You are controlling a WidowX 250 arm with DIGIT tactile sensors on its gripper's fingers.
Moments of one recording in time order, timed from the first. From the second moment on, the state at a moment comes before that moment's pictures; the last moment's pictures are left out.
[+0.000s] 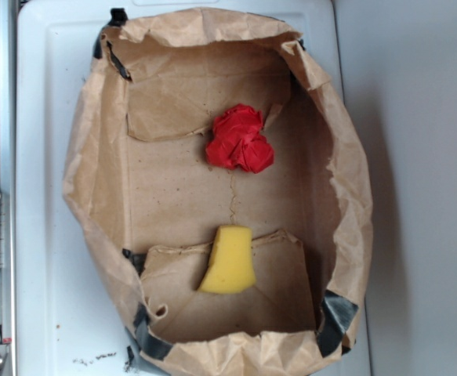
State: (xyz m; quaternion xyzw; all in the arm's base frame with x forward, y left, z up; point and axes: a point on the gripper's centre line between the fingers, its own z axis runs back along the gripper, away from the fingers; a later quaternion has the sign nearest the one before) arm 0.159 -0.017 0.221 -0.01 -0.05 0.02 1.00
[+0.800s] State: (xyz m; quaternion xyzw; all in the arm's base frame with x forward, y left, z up) arm 0.187 -0.007 0.215 0.00 -0.09 0.08 0.99
